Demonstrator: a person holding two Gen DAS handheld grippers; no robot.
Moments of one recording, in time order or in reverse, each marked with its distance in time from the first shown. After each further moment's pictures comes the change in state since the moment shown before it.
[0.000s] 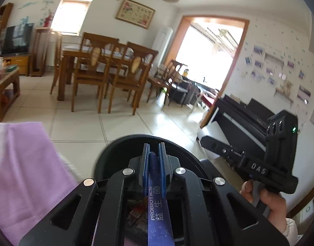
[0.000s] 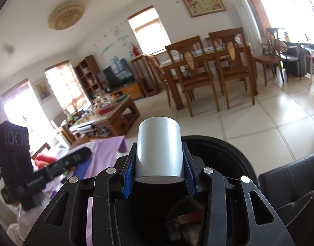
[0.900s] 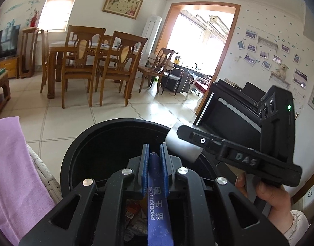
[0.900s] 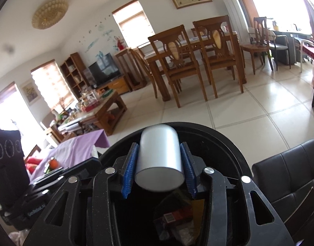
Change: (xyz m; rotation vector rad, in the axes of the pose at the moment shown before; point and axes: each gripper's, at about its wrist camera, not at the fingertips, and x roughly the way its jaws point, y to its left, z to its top) left arm 0.033 -0.008 -0.020 0.069 0.056 -0.026; right arm 0.050 -0.034 -0.024 0.042 0.044 -0.042
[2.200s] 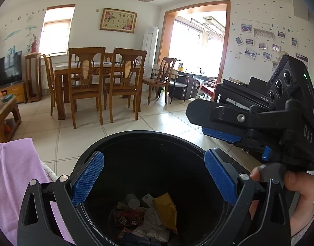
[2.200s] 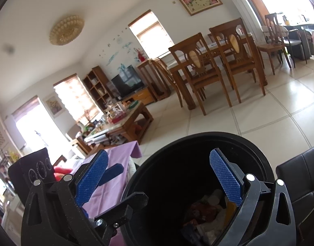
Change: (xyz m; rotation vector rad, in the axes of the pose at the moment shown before) left arm -0.010 -0.024 -0.006 0.124 -0.090 0.096; right arm -0.048 0.036 0.005 0.041 -0.062 0.175
